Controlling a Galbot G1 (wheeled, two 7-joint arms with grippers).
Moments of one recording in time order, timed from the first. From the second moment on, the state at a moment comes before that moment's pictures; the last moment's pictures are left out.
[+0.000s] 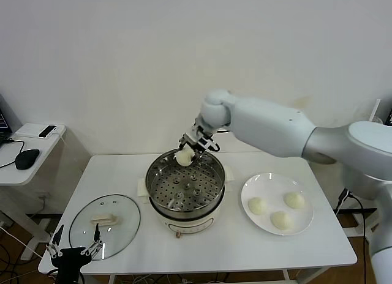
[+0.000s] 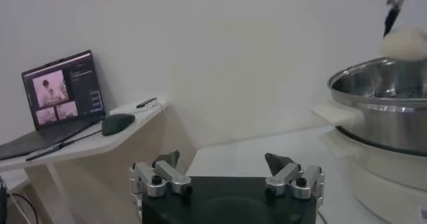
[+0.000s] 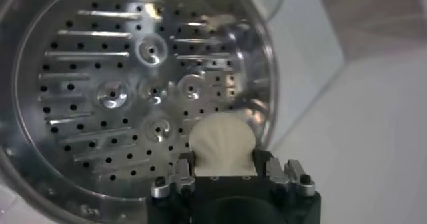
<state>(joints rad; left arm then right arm) 1.87 -1.43 -0.75 -2.26 0.00 0.10 -0.14 0.46 1.33 -1.19 1.05 -0.09 0.24 -0.95</state>
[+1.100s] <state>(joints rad) 1.86 -1.43 -0.75 -2.27 0.00 0.11 -0.14 0.43 1.39 -1.22 0.95 -0.18 0.39 -0.91</state>
